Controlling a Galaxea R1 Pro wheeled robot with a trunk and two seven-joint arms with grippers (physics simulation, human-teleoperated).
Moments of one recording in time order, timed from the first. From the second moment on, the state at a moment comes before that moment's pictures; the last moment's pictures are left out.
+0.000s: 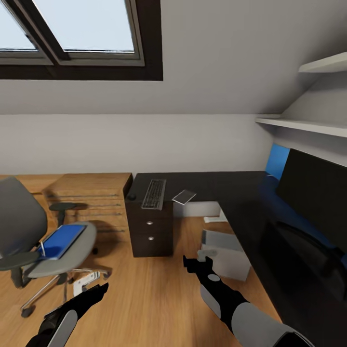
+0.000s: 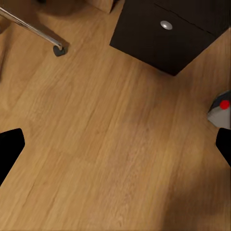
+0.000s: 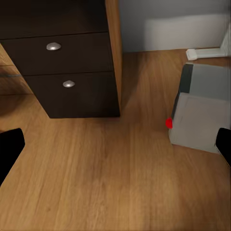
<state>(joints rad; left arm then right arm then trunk) -0.17 0.16 -0.03 -1.23 0.65 0.46 0.29 -0.70 0.14 0.50 -0.34 -0.44 -0.14 -0.16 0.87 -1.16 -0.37</state>
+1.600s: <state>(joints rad) -0.17 0.16 -0.05 -1.24 0.65 0.46 0.29 -0.69 0.15 0.51 -0.34 -0.45 -0.14 0.04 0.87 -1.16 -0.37</state>
